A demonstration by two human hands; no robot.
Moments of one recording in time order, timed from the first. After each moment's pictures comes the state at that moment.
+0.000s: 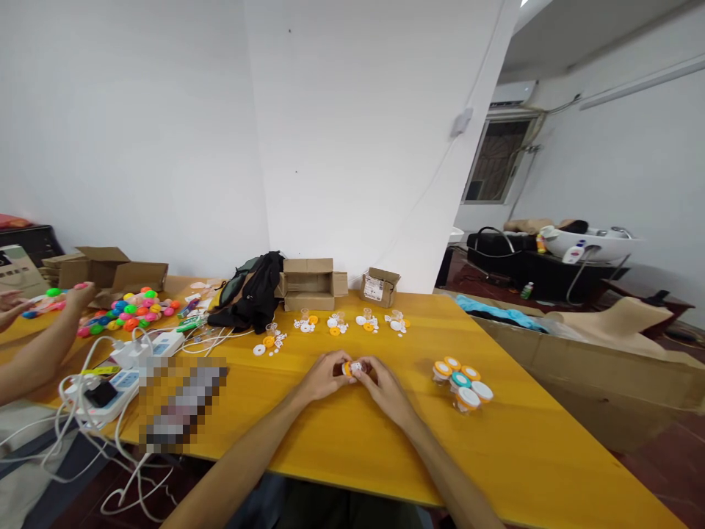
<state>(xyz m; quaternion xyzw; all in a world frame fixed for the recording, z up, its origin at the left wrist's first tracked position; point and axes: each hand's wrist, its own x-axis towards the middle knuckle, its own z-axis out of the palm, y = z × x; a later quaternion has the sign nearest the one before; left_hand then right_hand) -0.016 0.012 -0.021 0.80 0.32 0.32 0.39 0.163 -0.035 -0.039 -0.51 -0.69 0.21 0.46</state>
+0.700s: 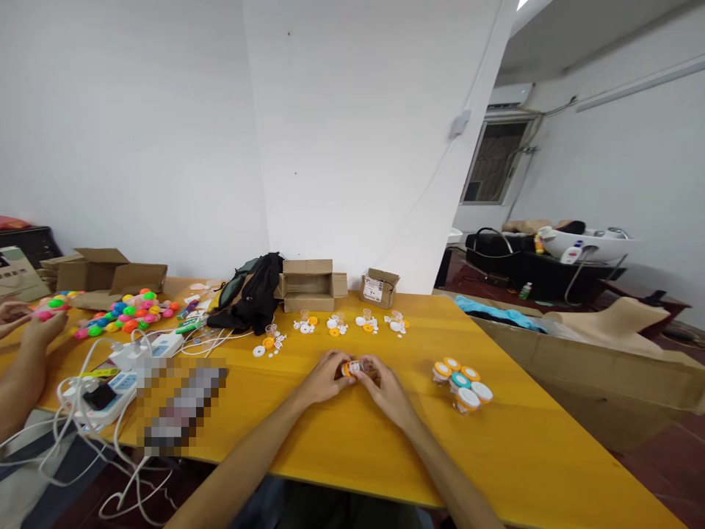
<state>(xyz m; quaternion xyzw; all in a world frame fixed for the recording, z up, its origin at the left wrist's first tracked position) -0.018 0.010 -0.020 0.84 0.33 0.30 0.29 0.163 -0.036 -0.038 -0.50 -0.67 0.25 0.48</state>
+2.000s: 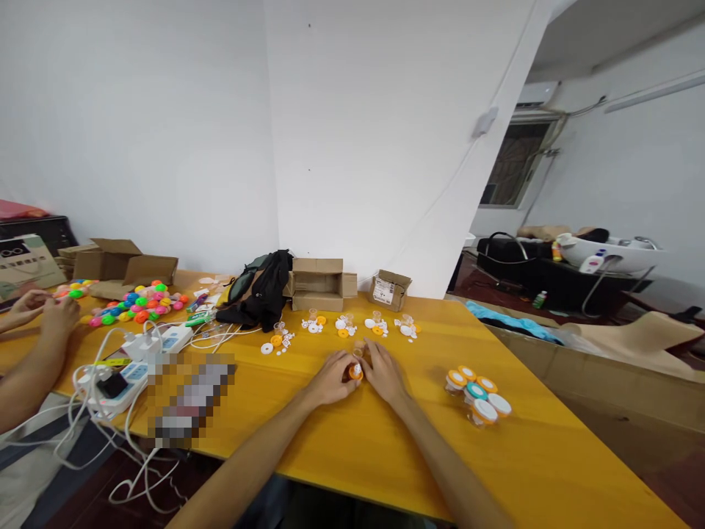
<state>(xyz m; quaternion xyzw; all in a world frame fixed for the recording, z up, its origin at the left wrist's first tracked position) -0.017 0.011 -0.023 0.85 0.33 0.31 0.26 0.158 0.014 -0.047 -0.59 -0.70 0.05 0.40</state>
